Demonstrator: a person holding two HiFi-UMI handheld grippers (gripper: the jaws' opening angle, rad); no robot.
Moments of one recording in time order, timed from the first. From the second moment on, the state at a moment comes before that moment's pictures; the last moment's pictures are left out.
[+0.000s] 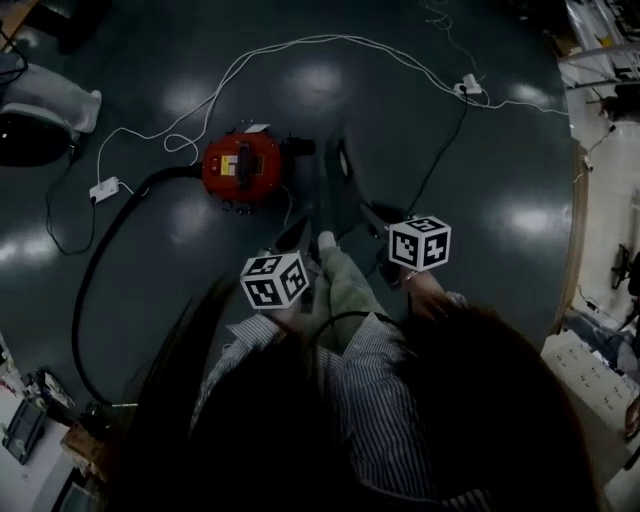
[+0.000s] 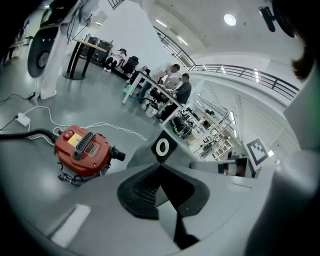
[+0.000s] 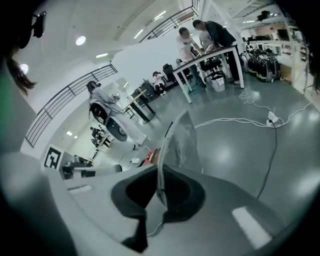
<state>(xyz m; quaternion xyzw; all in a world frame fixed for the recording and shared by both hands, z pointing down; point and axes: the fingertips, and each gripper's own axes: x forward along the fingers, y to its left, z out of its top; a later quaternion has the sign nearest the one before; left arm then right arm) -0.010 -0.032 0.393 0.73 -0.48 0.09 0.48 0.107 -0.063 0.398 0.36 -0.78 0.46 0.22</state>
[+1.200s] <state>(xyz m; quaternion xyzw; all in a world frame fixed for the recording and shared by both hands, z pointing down) -0.028 -0.040 0.253 0.75 -0.52 0.07 0.40 0.037 -0.041 0.230 0.31 -0.86 0.39 0.12</state>
